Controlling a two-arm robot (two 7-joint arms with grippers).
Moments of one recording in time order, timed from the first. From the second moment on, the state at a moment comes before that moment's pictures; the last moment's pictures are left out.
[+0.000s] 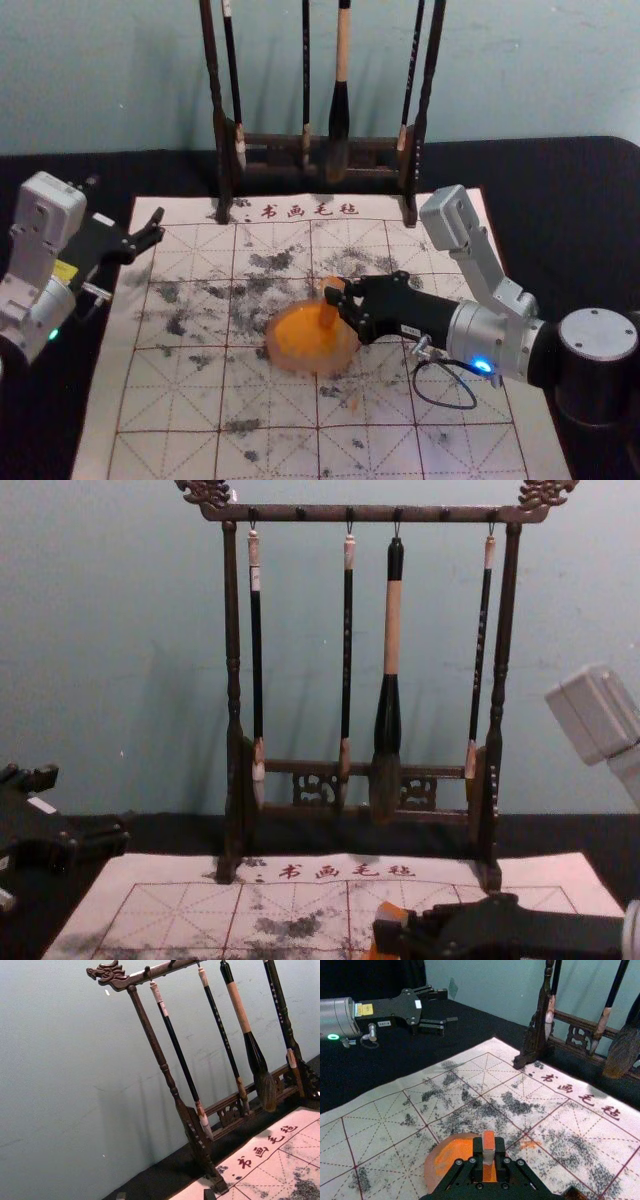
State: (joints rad) left arm -0.20 0.60 0.45 -1.41 -0.25 -0.12 0.03; right arm 0.24 0.43 -0.54 -1.48 0.40 0.20 0.48
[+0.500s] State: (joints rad) left arm -0.20 0.60 0.45 -1.41 -0.25 -0.12 0.03; right arm 0.22 0.45 -0.53 -1.51 0.41 0.21 0.48
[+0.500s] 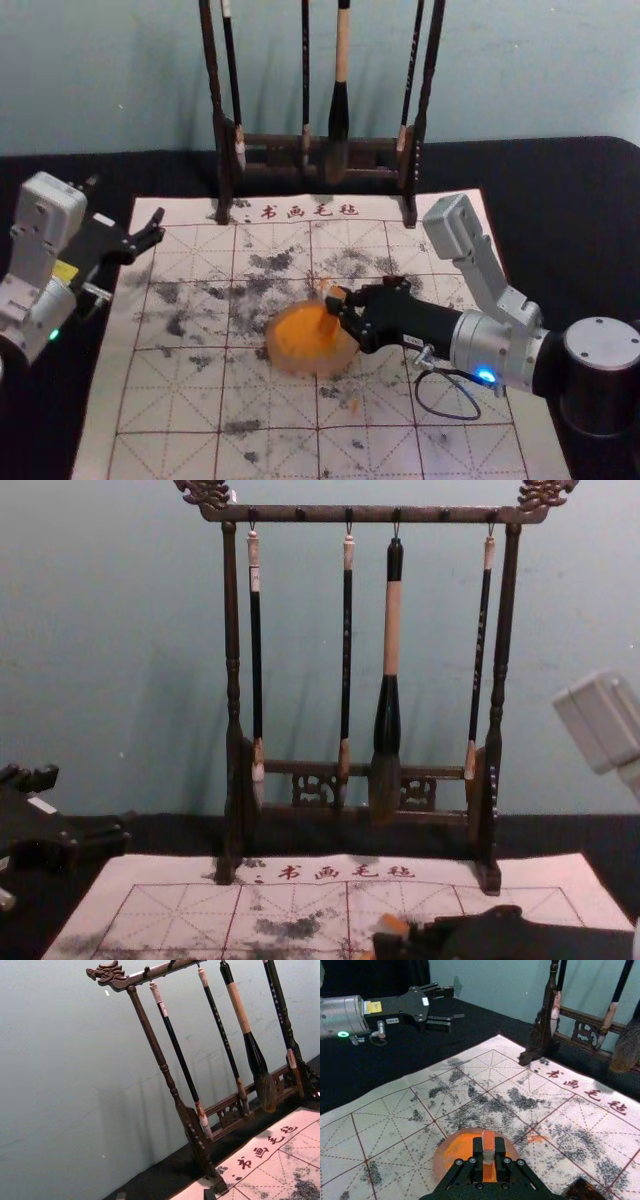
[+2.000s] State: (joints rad) left arm -0.20 0.60 0.45 -1.41 -0.25 -0.12 0.03; right arm 0.30 0.38 -0.60 -1.42 0.40 0.21 0.51
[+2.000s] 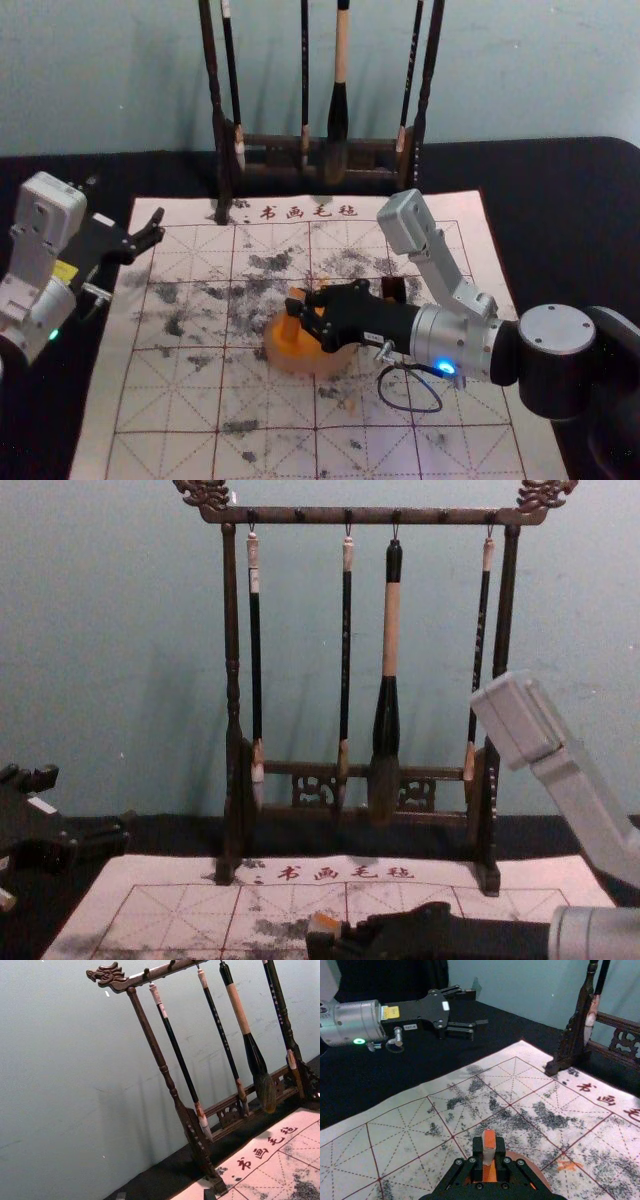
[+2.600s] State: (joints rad) left arm -0.20 0.60 0.45 -1.41 -0.25 -0.12 0.03; right arm 0.30 0.38 -0.57 -1.41 0.40 0.21 0.49
